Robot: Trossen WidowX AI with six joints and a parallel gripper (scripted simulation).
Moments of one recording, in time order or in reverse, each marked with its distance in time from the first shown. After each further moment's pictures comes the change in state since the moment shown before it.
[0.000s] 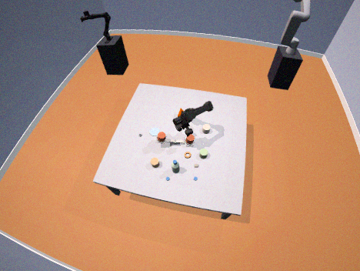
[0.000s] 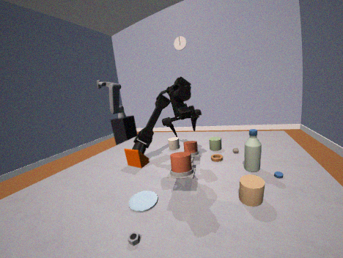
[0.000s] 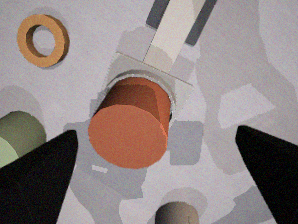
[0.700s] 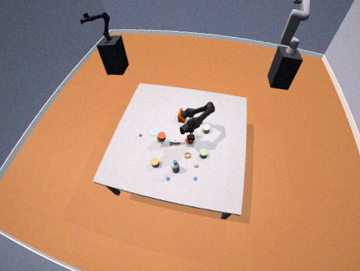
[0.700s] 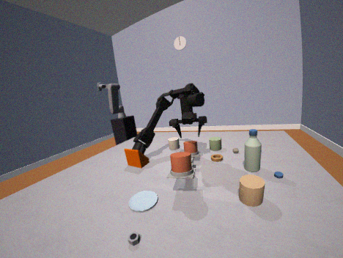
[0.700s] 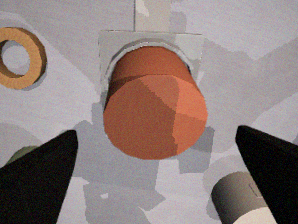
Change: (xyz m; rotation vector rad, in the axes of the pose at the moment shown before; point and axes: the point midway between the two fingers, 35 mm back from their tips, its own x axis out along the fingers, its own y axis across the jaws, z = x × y) arm 0.032 0.028 -0.031 0.371 0.000 -0.142
